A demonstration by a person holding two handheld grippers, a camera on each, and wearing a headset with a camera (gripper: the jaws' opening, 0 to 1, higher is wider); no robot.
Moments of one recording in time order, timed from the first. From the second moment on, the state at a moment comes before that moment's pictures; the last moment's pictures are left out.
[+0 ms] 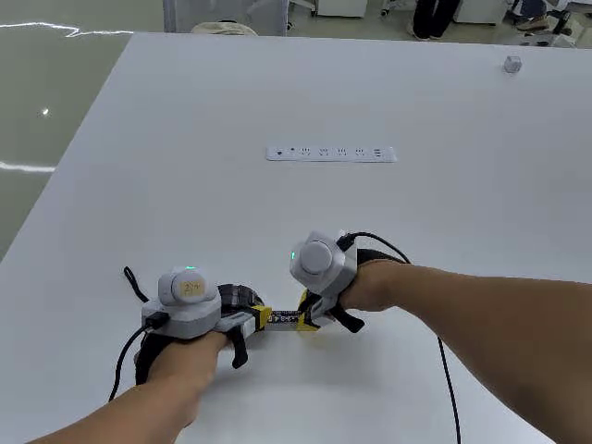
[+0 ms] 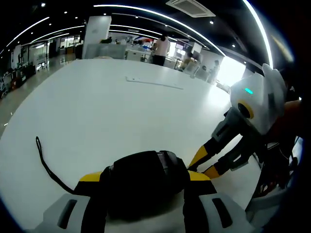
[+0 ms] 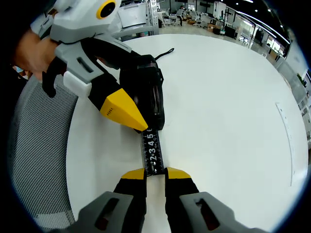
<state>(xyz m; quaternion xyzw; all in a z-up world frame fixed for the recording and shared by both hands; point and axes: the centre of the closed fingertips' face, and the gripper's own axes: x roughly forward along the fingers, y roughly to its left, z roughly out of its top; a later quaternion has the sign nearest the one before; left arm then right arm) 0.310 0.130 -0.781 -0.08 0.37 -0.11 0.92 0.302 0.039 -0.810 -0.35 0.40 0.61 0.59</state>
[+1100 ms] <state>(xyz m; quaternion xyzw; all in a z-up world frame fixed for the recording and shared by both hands) 0.310 0.131 -0.779 -0.09 0.36 -0.12 0.92 0.294 0.076 -0.808 -0.34 0.38 0.63 0.59</state>
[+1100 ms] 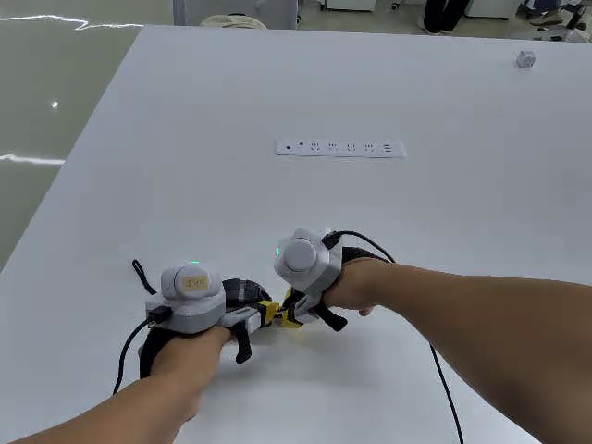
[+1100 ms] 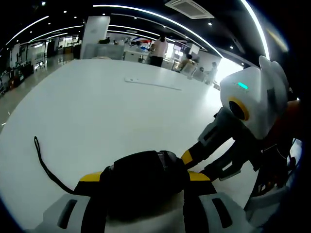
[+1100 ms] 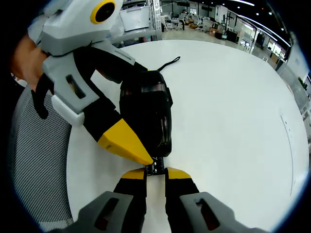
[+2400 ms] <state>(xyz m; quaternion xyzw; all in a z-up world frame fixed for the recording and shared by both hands) 0.304 0.132 -0.777 -0.05 0.35 -0.20 0.92 0.292 0.089 -0.809 -0.35 0.35 0.64 0.58</state>
